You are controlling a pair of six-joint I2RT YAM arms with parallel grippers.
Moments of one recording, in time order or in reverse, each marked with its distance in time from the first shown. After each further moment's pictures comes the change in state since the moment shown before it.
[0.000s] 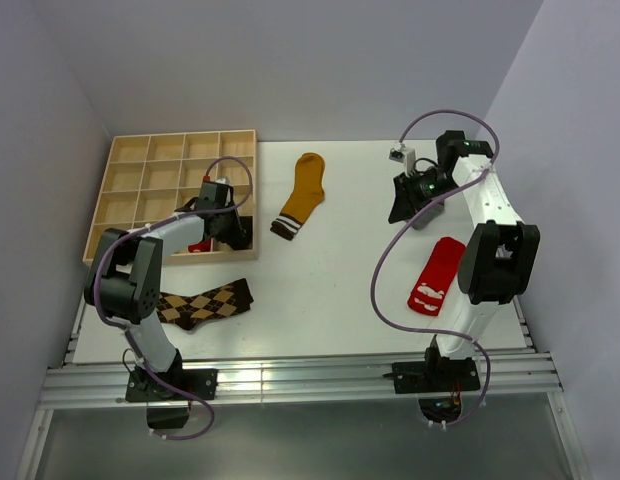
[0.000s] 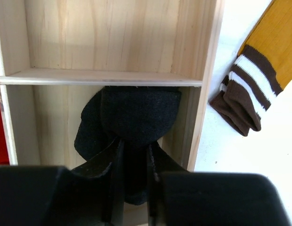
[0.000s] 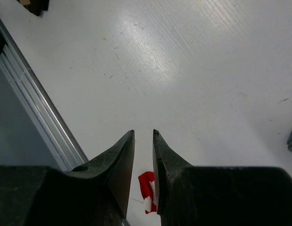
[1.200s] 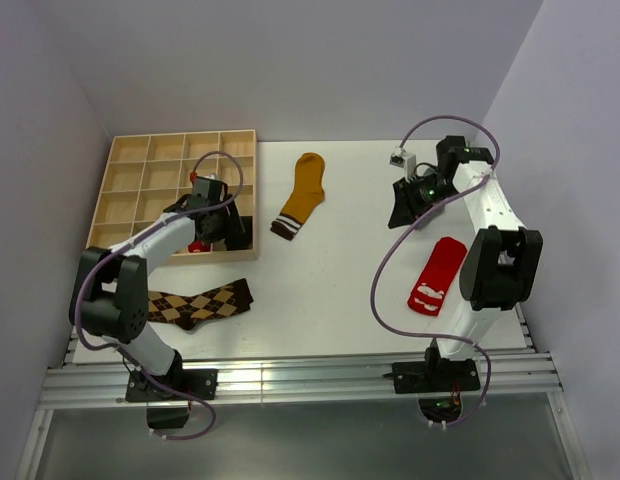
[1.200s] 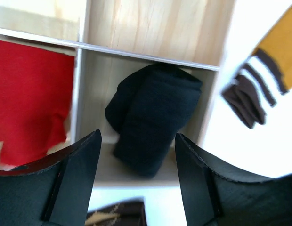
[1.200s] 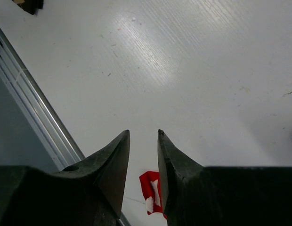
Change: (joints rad) left arm 0.003 -0.129 0.011 -0.159 -0.113 -0.035; right arm 0.000 -0.037 -0.074 0.044 0.015 0.020
